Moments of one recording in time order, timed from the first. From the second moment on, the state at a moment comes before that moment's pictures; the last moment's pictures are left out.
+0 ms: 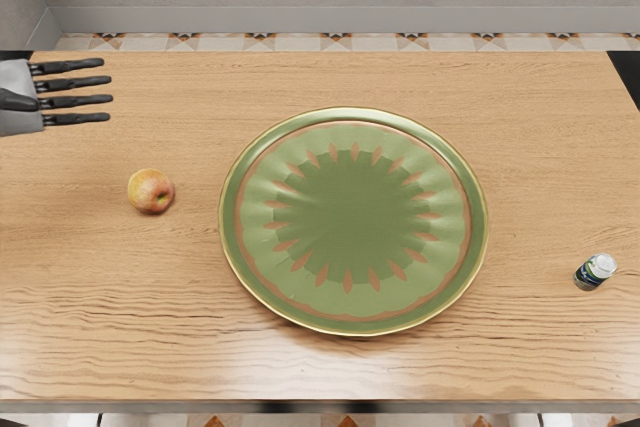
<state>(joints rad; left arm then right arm) -0.94 1.06 -0.44 -1.10 -0.57 -0.61 0.61 -0.06 0.00 0.07 0.23 -0.04 0.12 -0.04</state>
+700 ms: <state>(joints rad) -1.17 0.79 -0.37 -1.37 0.61 -0.25 0.61 -0.06 0.00 0.07 0.23 -0.04 0.12 -0.04</state>
